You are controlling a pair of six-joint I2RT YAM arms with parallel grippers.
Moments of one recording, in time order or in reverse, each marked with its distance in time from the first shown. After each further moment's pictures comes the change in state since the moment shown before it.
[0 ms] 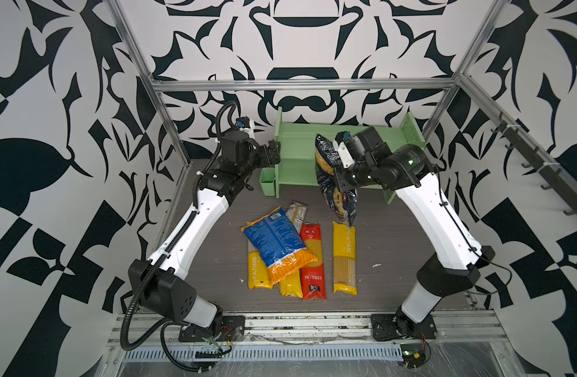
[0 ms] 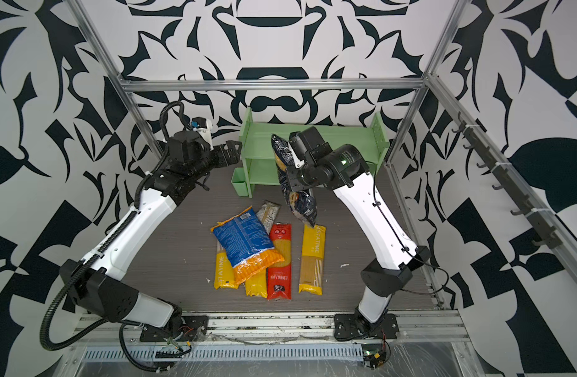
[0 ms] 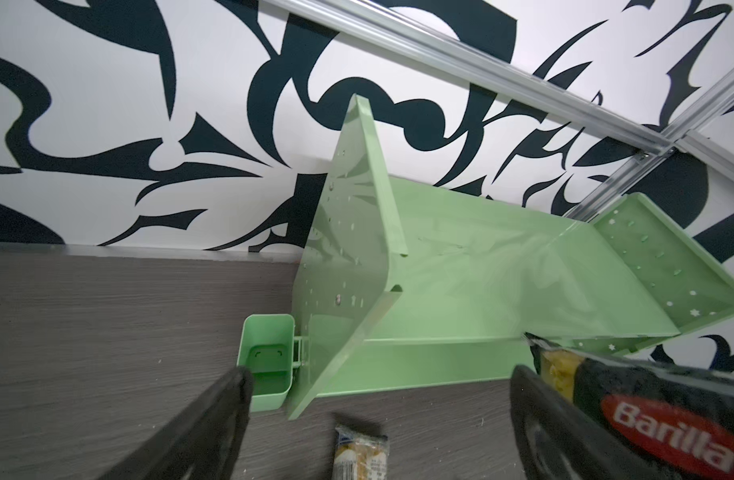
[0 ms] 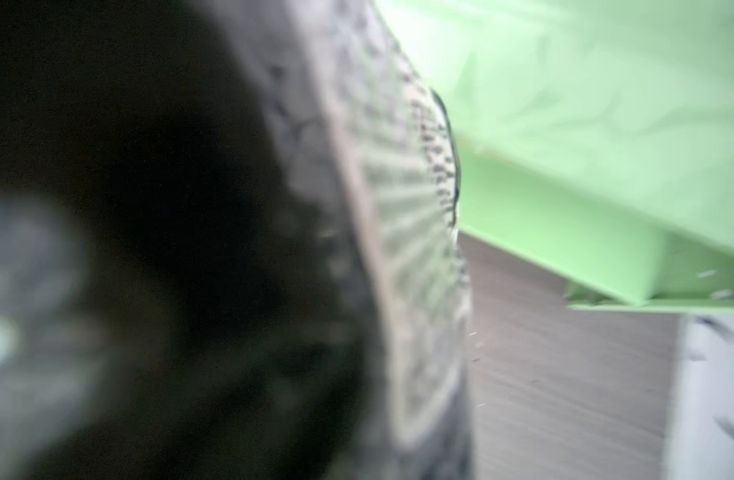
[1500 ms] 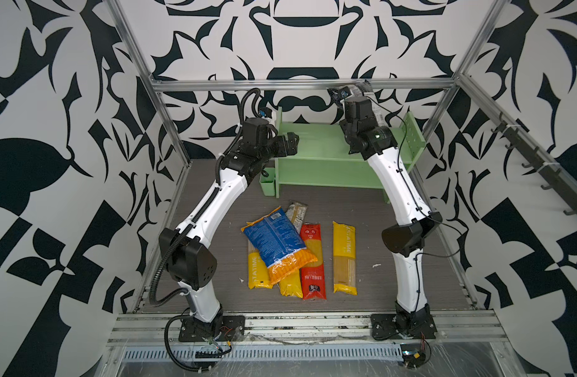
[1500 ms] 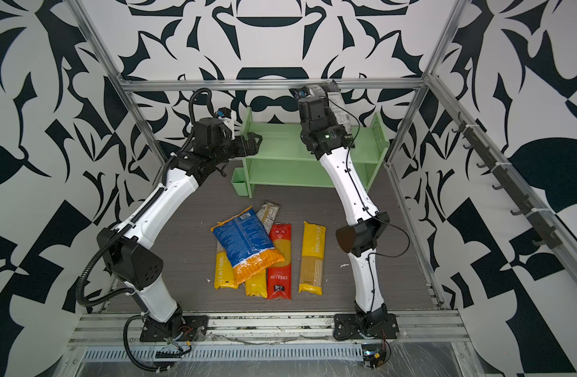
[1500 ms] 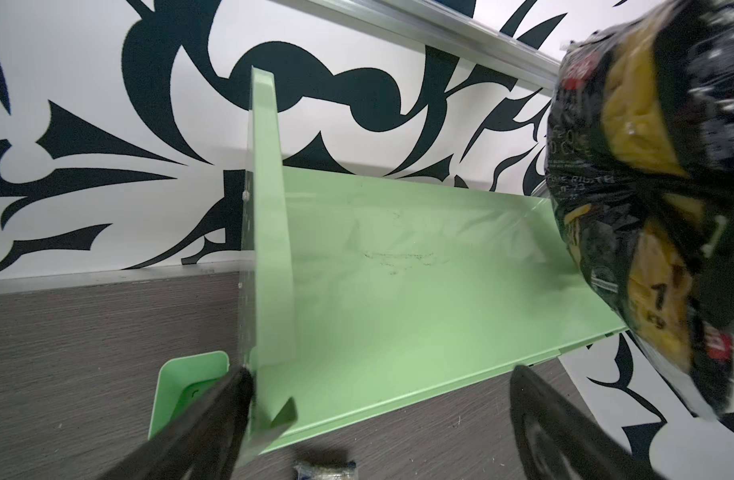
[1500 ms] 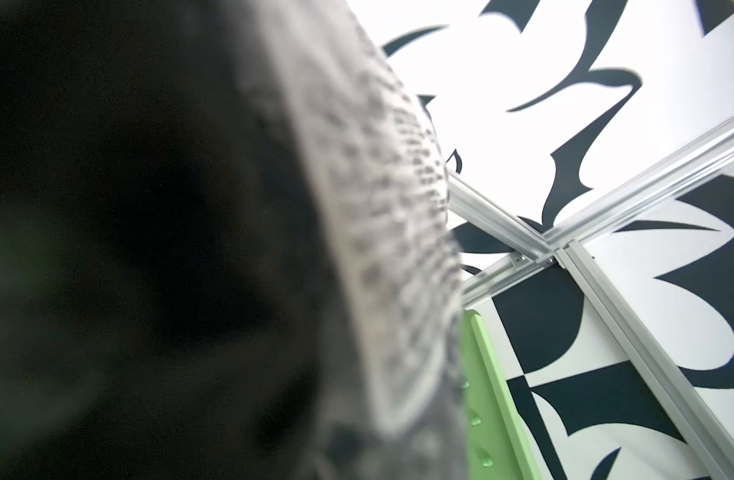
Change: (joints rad) left arm -0.045 0.255 0.269 -0.064 0.094 0.021; right arm -0.246 0.452 0.324 0.639 0.552 -0.644
